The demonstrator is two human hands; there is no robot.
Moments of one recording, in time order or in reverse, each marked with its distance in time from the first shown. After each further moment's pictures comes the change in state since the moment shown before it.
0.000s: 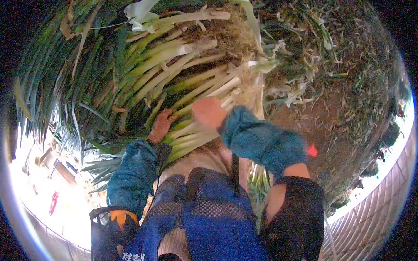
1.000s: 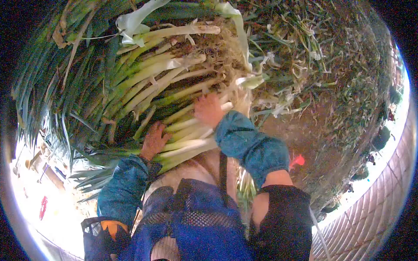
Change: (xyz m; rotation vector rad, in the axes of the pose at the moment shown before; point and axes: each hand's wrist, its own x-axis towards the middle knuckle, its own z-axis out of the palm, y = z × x) left_hand -0.004 0.034 -0.003 0.218 -0.148 -0.061; right_hand 0.002 0.071 0.026 -0.464 0.115 -0.036
